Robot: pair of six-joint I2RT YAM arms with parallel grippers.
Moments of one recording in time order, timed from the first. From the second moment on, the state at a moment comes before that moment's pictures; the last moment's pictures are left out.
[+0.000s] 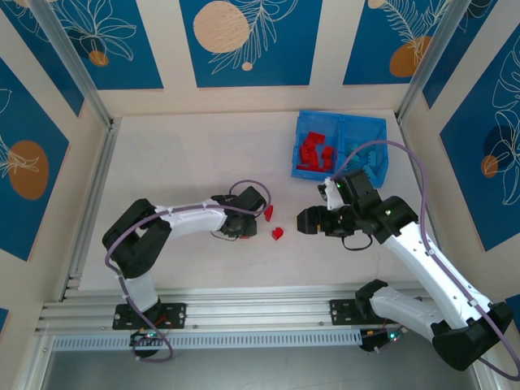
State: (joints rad) left arm -0.85 1.79 1.06 -0.53 -0.11 -0.83; right arm 0.52 0.96 1.02 -1.07 -0.37 0.53
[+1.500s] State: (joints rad) left arm -0.87 2.61 2.55 -0.47 -0.17 -0.33; right arm 0.51 0.58 1.02 -1.18 -0.03 0.74
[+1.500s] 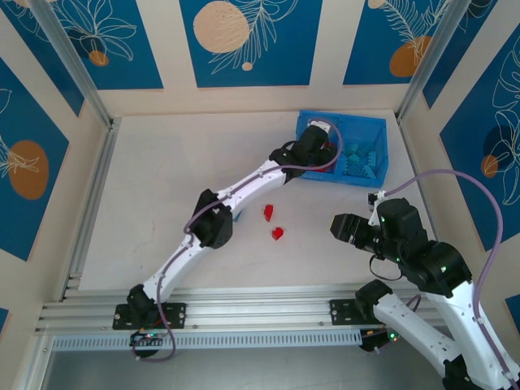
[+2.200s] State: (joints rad) left arm -0.88 1.08 1.04 -0.15 0.08 0.07; right arm 0.61 0.86 0.81 -0.90 -0.14 0.90
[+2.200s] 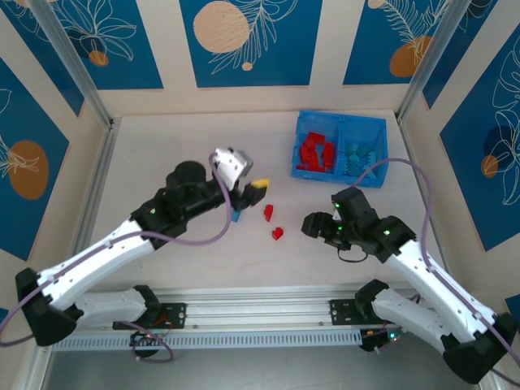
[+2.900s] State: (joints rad) left arm -0.88 0.67 0.64 -0.47 0.32 0.83; right arm 0.72 1.52 0.86 -0.58 -0.16 1.15
